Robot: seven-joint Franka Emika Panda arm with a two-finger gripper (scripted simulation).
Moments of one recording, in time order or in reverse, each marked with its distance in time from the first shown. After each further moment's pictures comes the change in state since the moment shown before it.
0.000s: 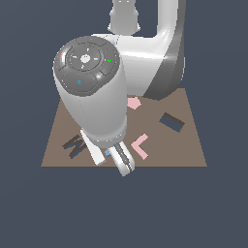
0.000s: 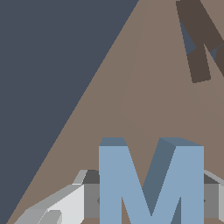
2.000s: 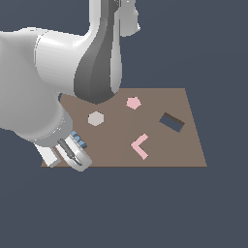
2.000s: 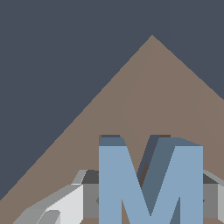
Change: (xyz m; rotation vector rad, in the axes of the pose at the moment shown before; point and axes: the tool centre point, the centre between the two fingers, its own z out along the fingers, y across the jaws) arm 0.101 0.059 -0.010 -0.002 -0.001 -0.205
